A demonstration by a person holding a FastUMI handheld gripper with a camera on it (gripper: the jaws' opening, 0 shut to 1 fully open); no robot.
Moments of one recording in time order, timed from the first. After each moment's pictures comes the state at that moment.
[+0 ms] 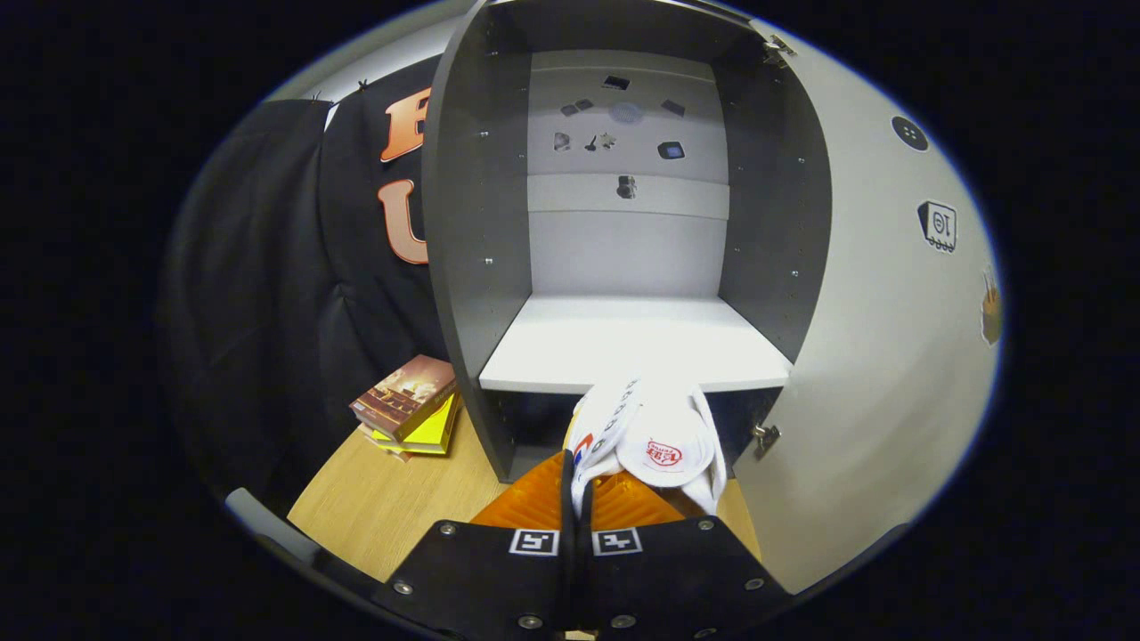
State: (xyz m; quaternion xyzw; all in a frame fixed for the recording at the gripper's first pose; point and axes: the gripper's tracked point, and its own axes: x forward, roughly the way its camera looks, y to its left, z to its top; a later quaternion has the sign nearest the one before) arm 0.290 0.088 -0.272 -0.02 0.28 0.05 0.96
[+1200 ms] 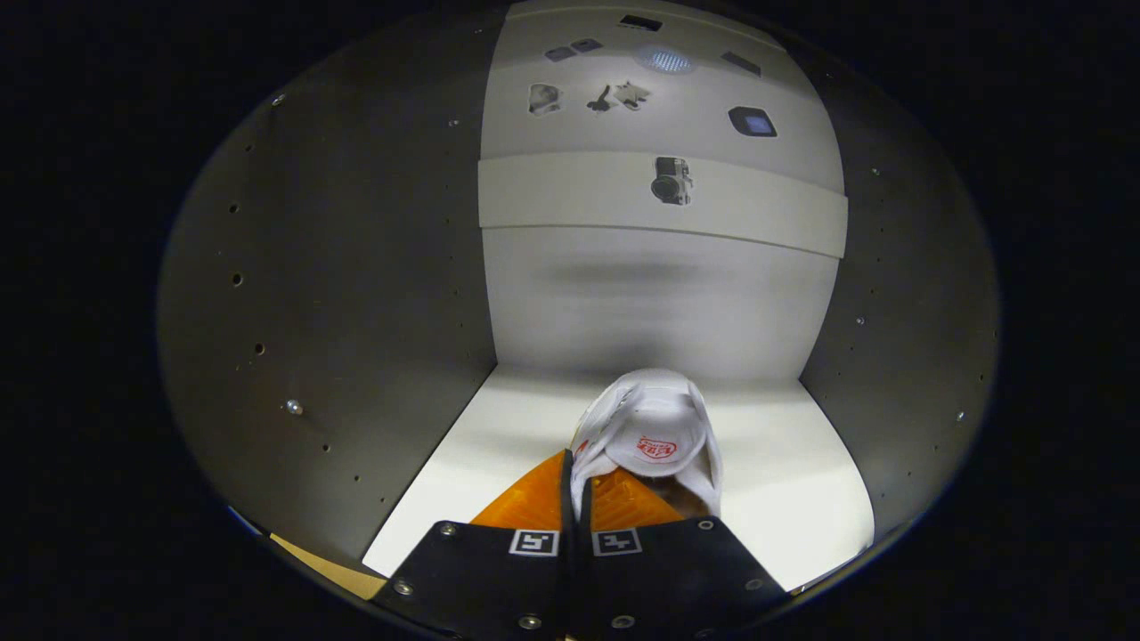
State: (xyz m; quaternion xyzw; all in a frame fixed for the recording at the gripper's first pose) arm 0.525 0.093 -0.303 -0.03 0.29 0.09 0.95
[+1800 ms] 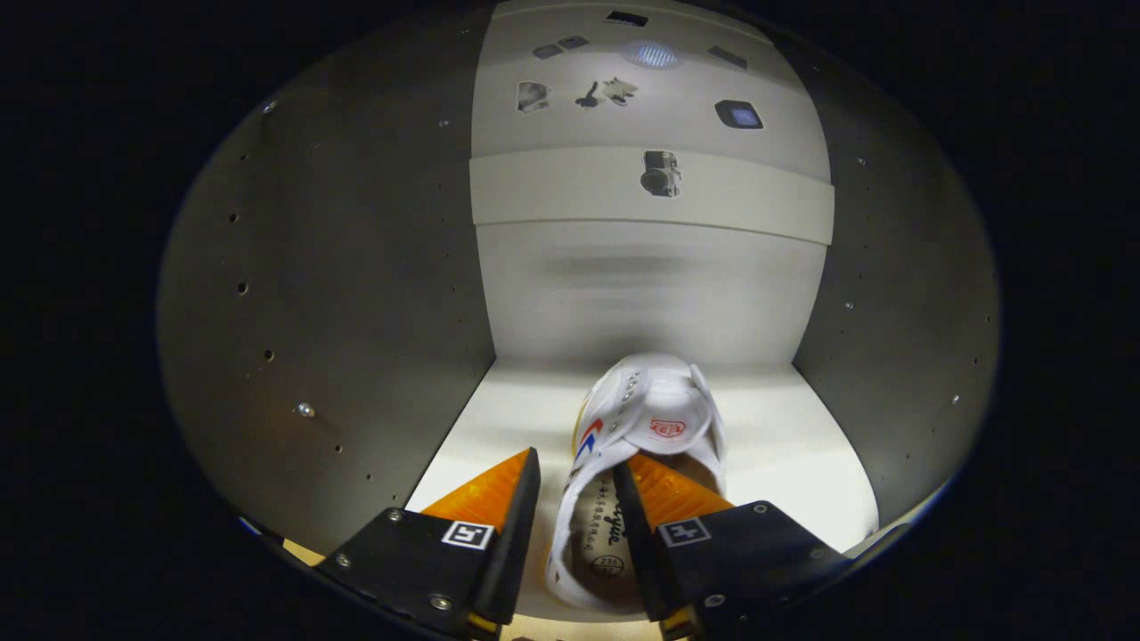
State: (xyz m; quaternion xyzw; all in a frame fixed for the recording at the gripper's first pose) arm 0.504 0.089 -0.295 -0.03 0.30 0.07 0.95
